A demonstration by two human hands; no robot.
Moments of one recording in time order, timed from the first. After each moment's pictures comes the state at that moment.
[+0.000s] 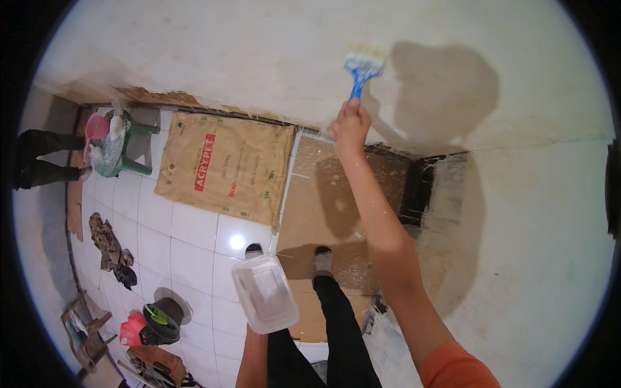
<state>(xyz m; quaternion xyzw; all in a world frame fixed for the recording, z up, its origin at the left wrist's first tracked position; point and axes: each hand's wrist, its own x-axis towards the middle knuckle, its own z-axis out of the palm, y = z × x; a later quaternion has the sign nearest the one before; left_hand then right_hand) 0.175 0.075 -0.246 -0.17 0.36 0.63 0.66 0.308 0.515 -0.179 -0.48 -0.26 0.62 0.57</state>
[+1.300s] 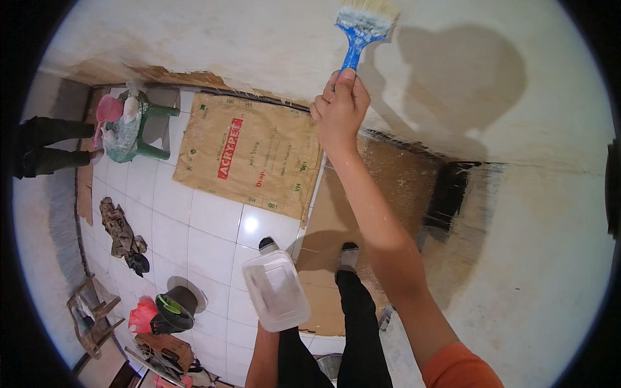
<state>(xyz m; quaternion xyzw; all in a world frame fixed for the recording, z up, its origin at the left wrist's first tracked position) 0.109 0.098 -0.258 -0.26 0.39 0.67 0.58 0.151 0.512 -0.165 -0.35 -0.29 0.65 0.60</state>
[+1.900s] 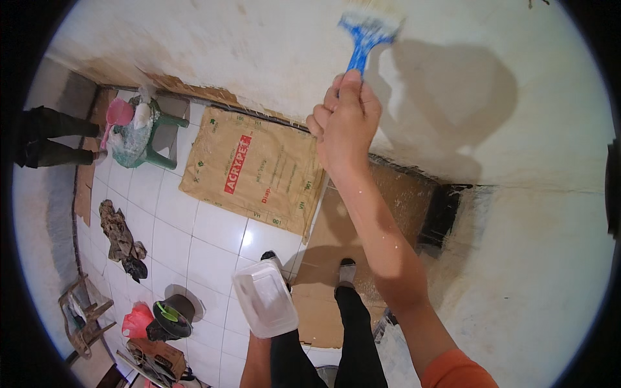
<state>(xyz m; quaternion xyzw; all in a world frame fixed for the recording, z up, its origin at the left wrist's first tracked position) 0.057 0.119 -0.215 -0.02 0.53 0.64 0.55 0.100 0.502 -0.044 -0.37 -0.28 0.69 0.55</state>
